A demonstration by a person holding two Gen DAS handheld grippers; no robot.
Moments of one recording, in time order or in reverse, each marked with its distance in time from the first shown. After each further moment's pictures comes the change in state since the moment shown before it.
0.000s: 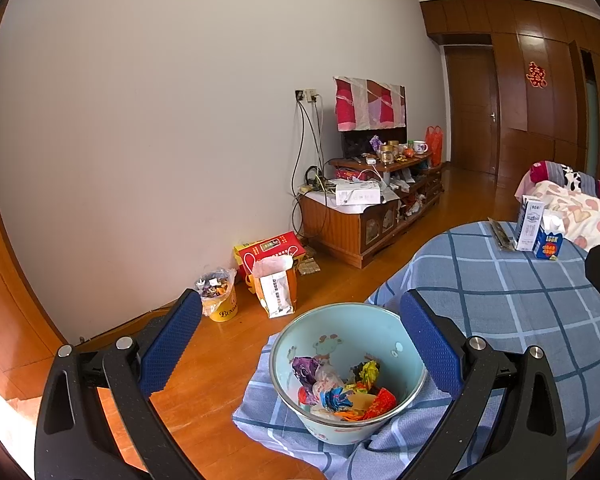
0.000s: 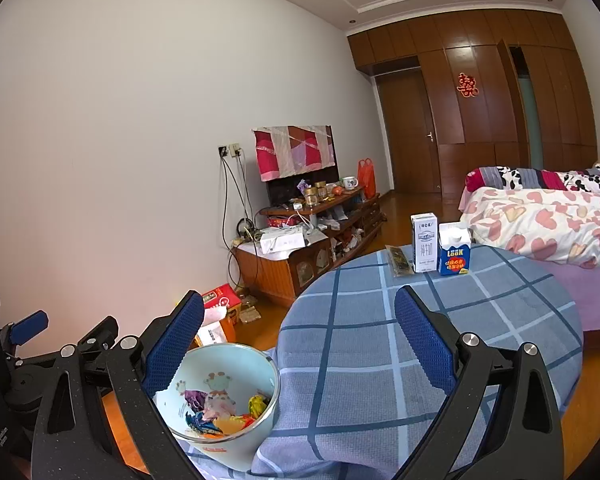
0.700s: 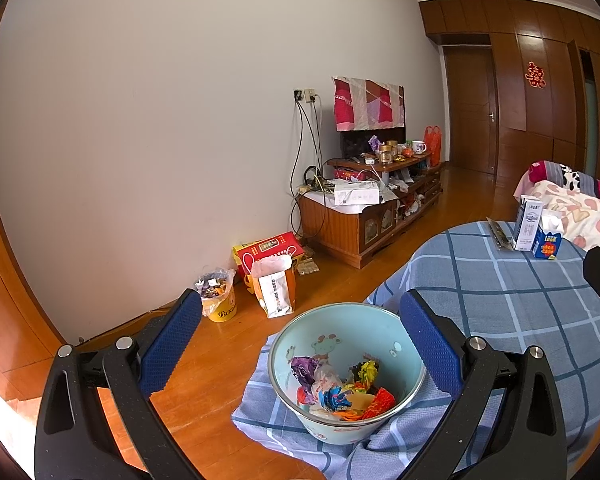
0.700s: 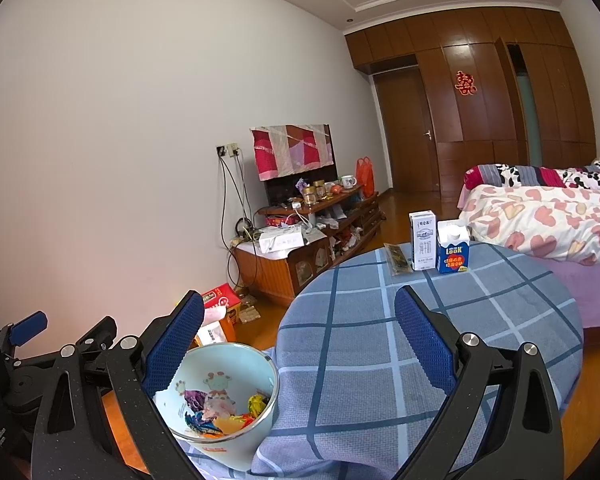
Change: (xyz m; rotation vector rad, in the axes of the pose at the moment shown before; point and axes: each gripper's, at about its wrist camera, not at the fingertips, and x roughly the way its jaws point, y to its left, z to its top) left arm -0.001 -0.001 0.000 0.001 -0.001 0.000; right arm 0.000 0.000 -0.002 0.007 0.002 -0.001
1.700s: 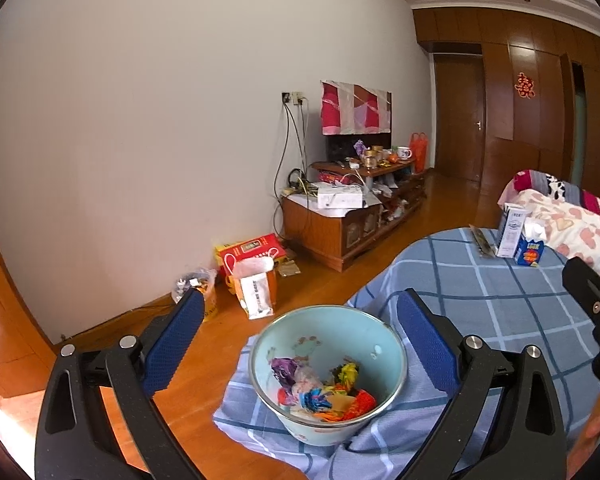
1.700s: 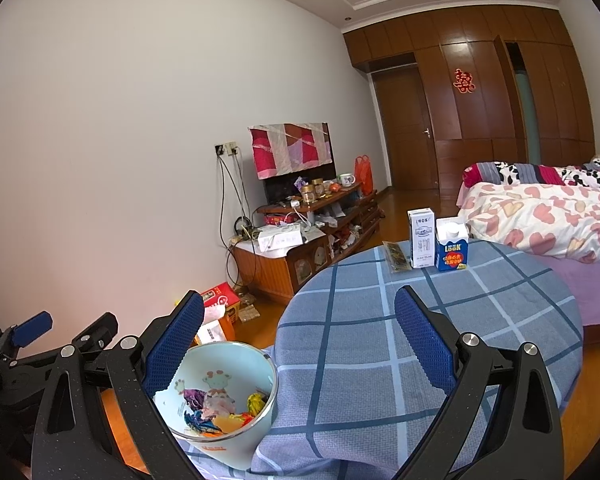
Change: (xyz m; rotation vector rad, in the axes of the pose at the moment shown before) left arm -0.004 -0.005 0.001 -0.023 -0.013 -0.058; right arm 0.001 -0.003 -0.006 0.003 0.002 -0.005
